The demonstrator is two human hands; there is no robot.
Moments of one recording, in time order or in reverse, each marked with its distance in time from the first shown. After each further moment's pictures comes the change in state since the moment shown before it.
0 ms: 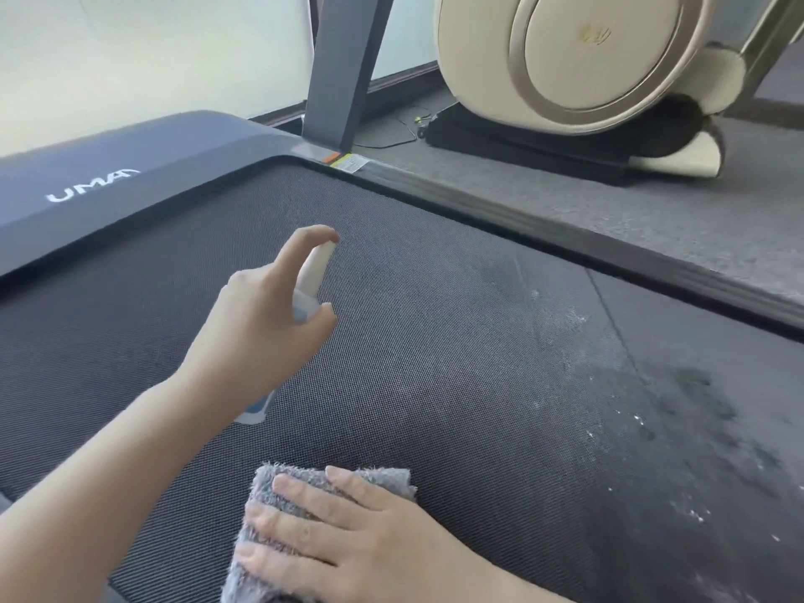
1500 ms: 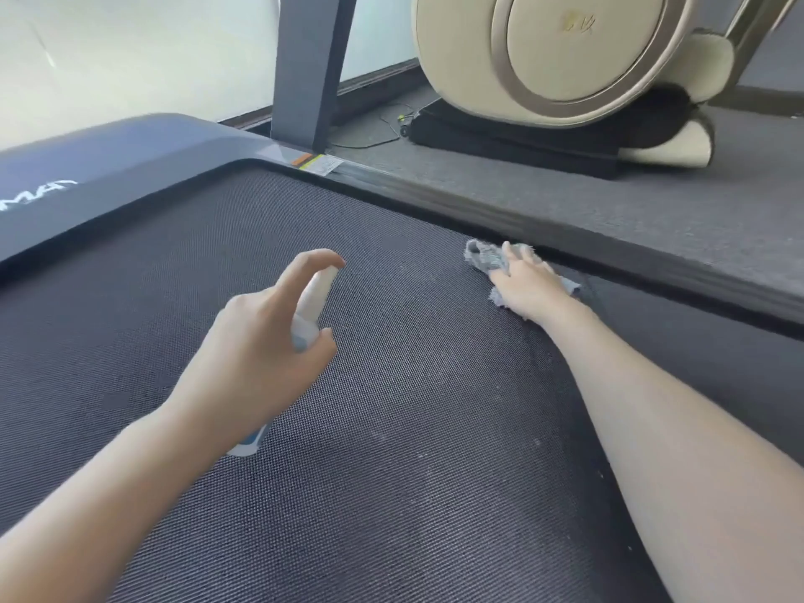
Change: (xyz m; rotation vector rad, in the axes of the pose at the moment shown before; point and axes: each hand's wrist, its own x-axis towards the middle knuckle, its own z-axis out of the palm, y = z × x) left_hand 0.027 -0.002 0.042 0.031 -0.064 -0.005; right_hand 0.050 0.308 -0.040 0.226 -0.033 1.048
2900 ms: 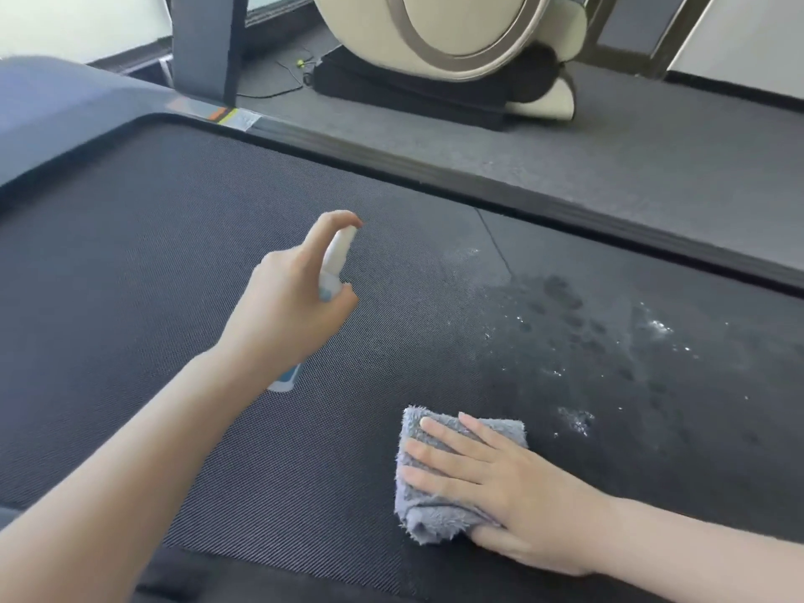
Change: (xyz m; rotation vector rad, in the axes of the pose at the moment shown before) left_hand -0.044 0.045 -0.020 -0.190 -0.129 0.209; right_hand -0.357 0.027 0.008 -0.326 -0.262 -0.847
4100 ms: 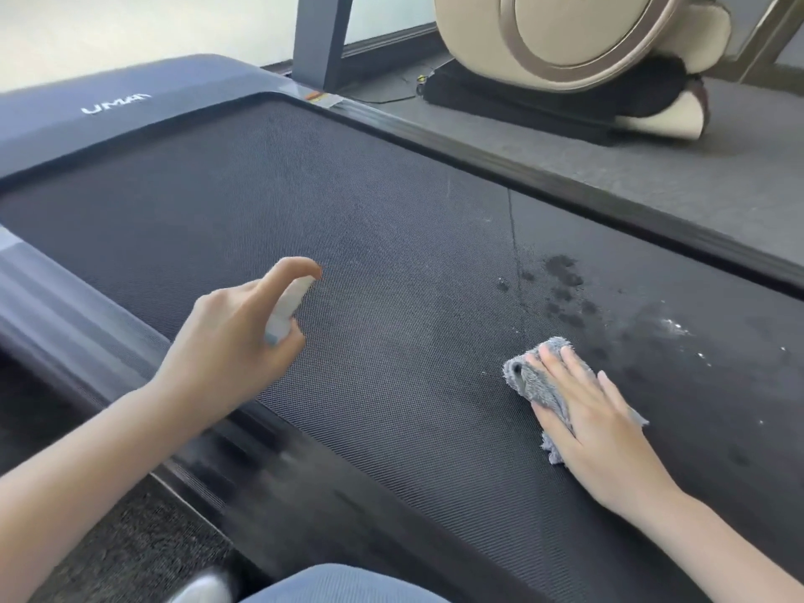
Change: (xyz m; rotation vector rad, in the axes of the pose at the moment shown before) left_hand -0.153 0.095 0.041 0.421 0.147 -0.115; right_hand -0.133 0.087 0.038 0.312 0.247 0.482
